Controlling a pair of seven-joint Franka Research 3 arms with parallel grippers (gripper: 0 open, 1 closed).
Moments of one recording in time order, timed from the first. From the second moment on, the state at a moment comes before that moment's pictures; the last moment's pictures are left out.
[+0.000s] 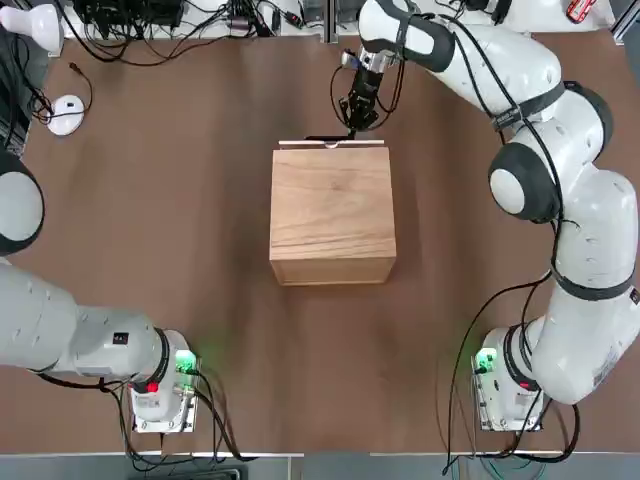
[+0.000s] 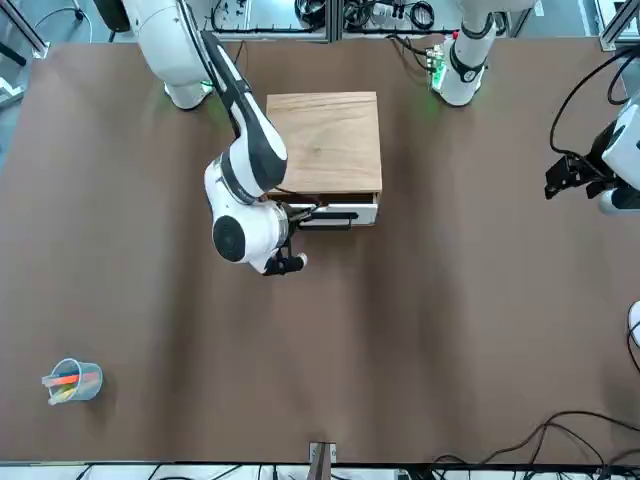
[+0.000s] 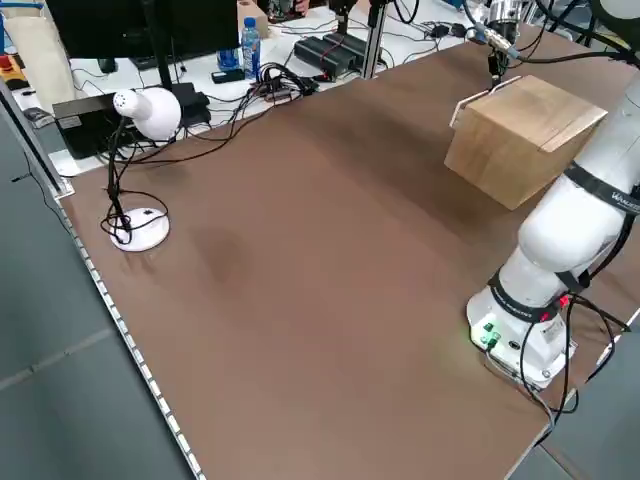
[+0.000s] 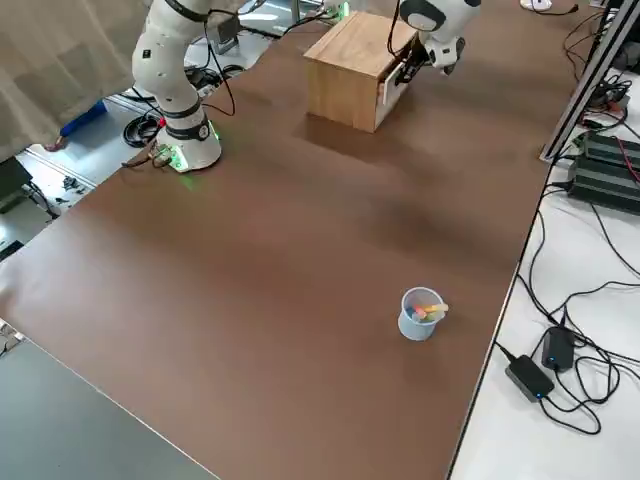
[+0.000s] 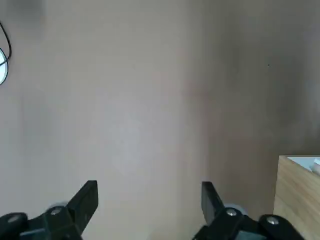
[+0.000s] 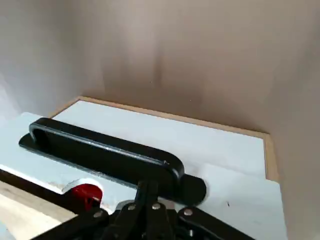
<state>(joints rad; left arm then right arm) -0.05 0.02 0.02 -1.62 0.02 1.63 -0.02 0.61 0.68 -0.06 -1.34 0.59 1.71 0.26</state>
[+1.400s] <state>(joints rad) -0.05 0.02 0.02 -1.62 0.02 1.64 -0.02 0.56 0.66 -0.08 -1.28 0.61 1.67 0.26</state>
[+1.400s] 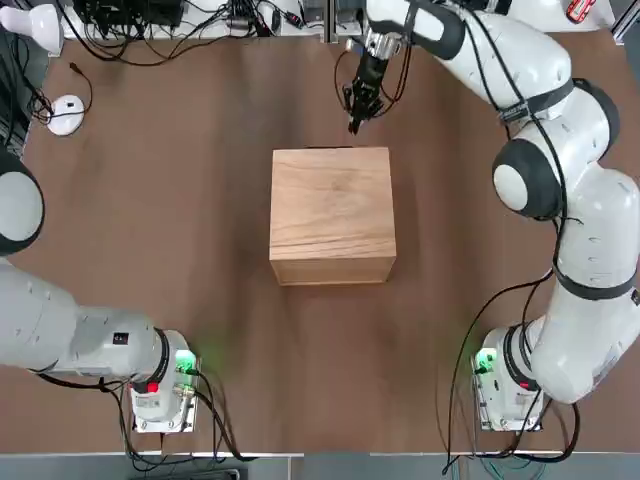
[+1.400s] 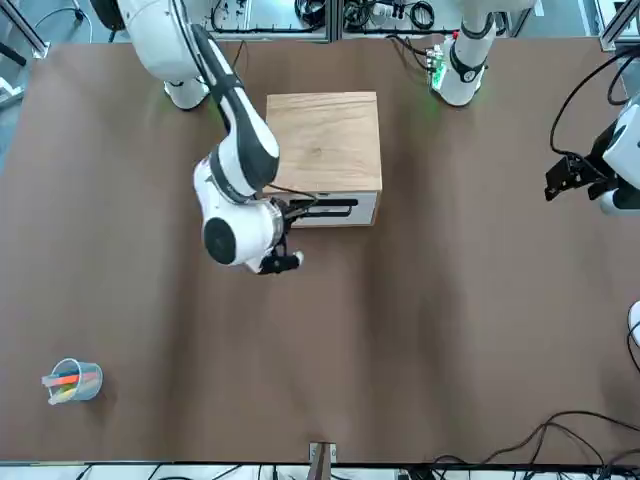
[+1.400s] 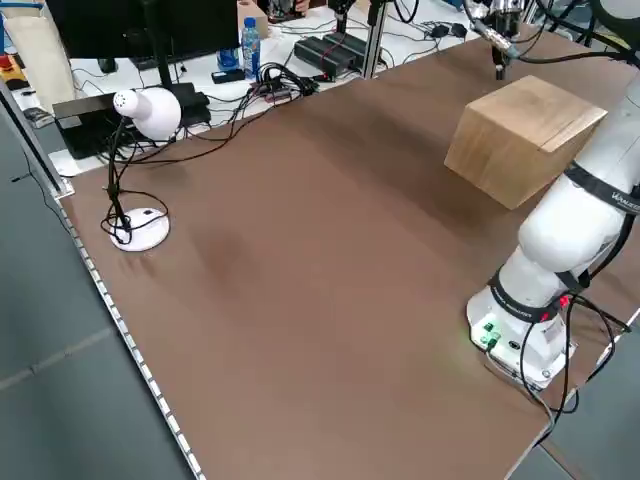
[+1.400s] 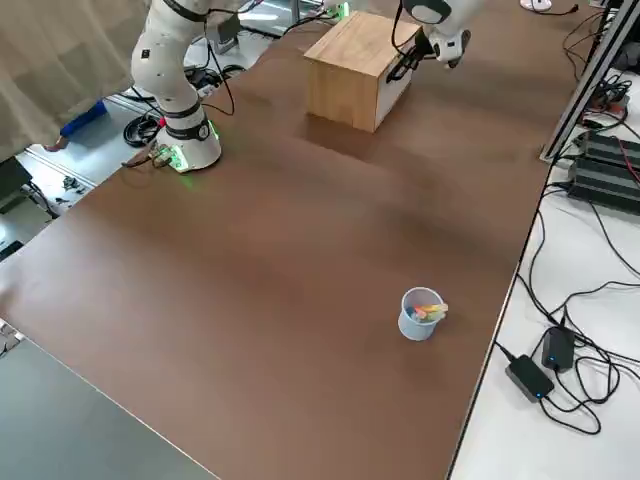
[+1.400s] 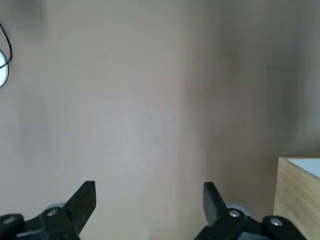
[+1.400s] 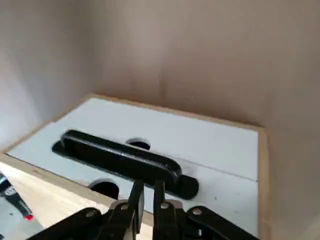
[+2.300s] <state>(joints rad) -0.05 0.02 0.02 -1.61 0.02 1.64 -0.02 0.31 0.66 -0.10 -1.21 0.39 1.89 0.12</state>
